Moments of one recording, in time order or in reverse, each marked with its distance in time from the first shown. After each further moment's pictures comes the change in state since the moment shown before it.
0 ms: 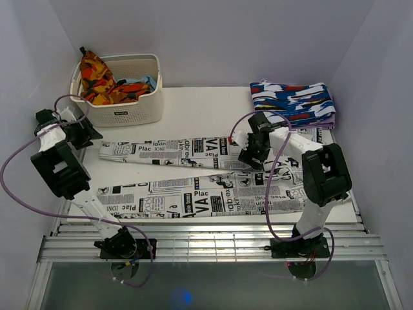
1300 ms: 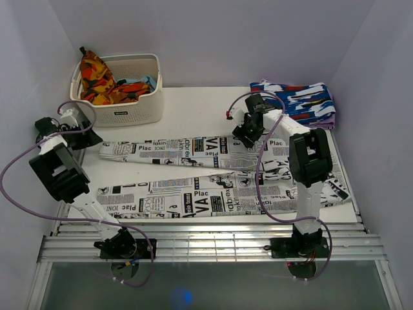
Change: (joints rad) left arm 0.039 -0.006 -0.158 0.238 0.090 0.260; right arm -0.053 0.278 0.394 -0.018 -0.054 0.175
